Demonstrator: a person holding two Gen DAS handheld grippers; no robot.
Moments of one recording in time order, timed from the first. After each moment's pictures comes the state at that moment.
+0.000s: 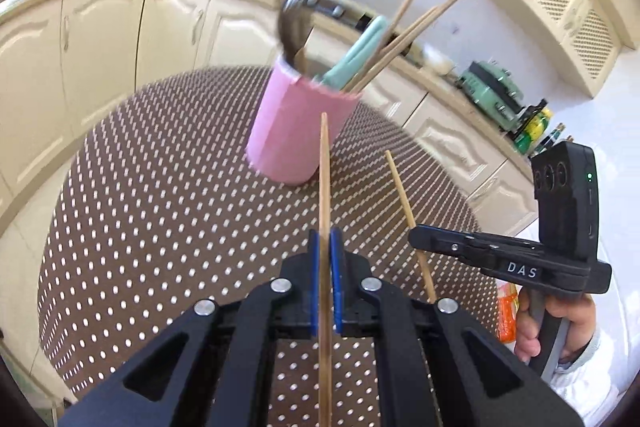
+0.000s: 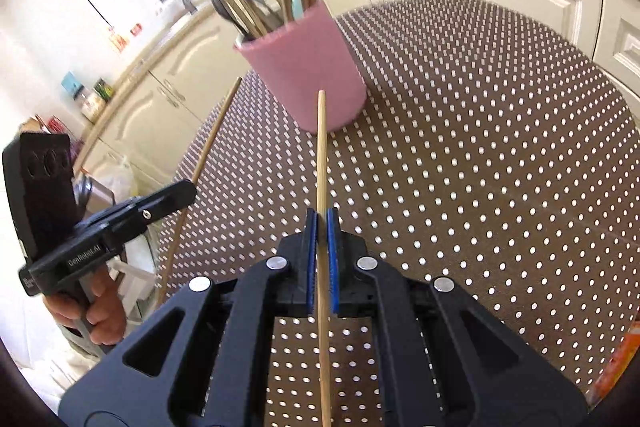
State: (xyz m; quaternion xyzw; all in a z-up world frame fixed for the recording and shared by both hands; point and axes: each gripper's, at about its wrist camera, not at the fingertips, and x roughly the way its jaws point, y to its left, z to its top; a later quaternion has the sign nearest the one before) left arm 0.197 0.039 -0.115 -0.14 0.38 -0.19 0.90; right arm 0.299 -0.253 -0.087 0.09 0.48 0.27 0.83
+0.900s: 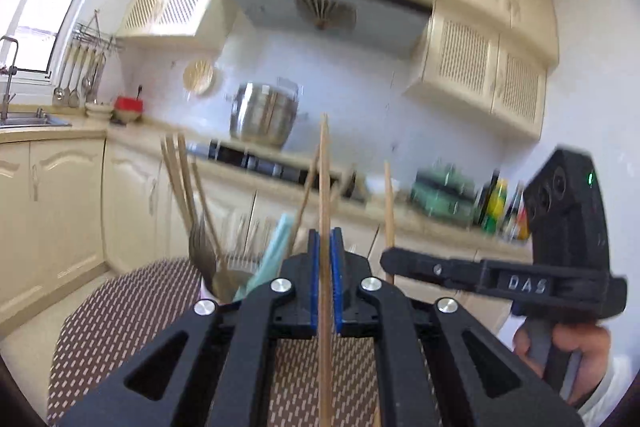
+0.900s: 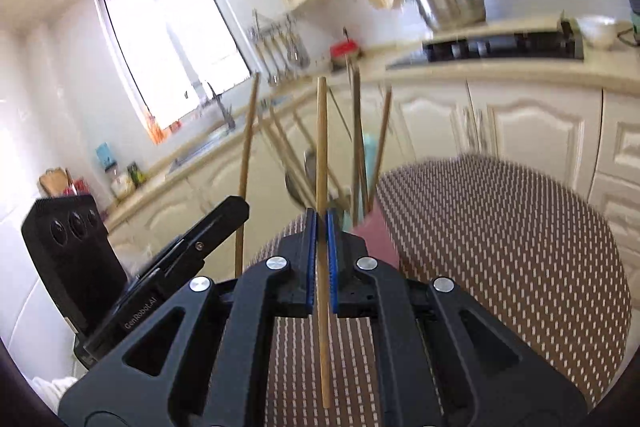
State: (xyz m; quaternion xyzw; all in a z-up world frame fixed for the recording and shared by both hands) left arm 0.212 0.008 -0.033 -0.12 0.08 -0.22 0.96; right arm 0.295 -0.257 0.017 0.13 0.25 0.30 0.91
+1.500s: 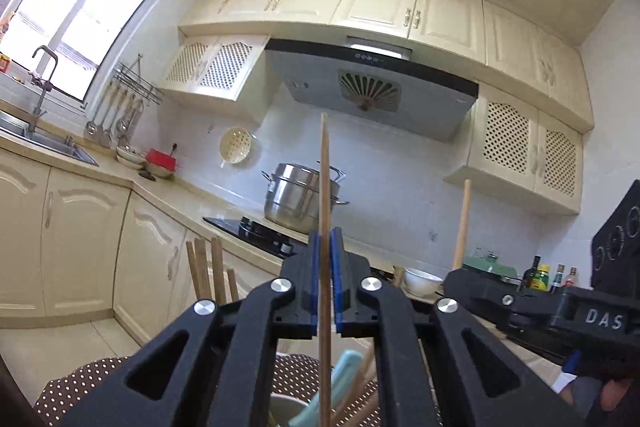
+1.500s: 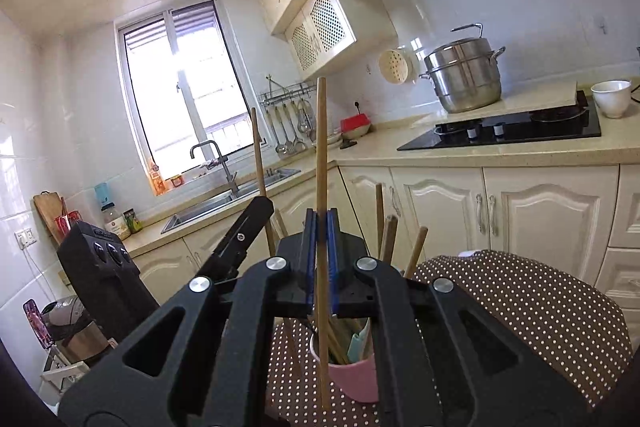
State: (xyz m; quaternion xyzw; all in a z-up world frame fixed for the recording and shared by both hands) left arm 0.291 0.010 -0.017 -0.17 -0.04 -0.14 0.98; right arm 0.345 -0.216 0.049 0.15 0.12 0.30 0.94
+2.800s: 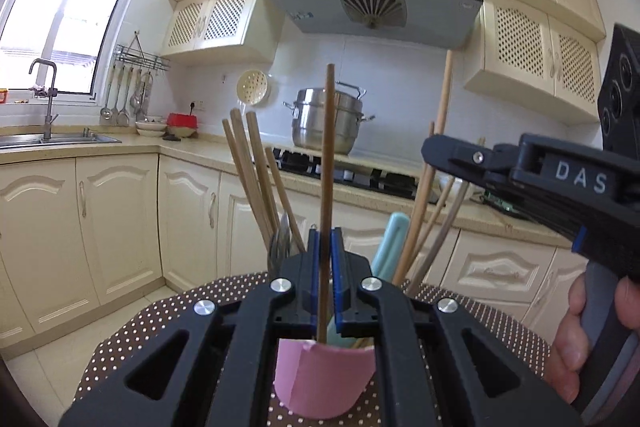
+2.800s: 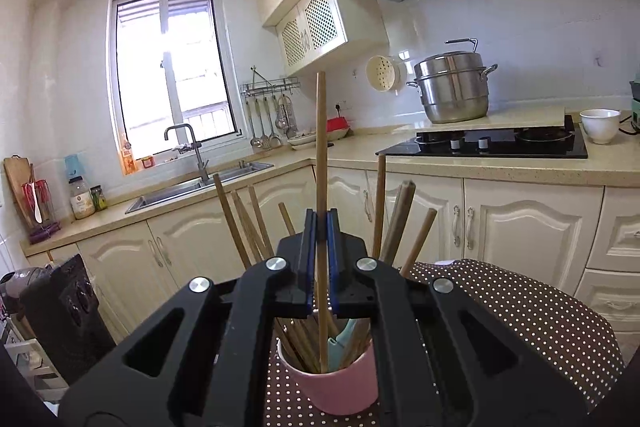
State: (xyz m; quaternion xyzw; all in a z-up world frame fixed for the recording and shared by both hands) left arm 0.271 0.005 -0.076 -0.07 0.10 -0.11 0.99; right arm 0.351 -0.173 0.014 0.09 0.11 0.25 0.96
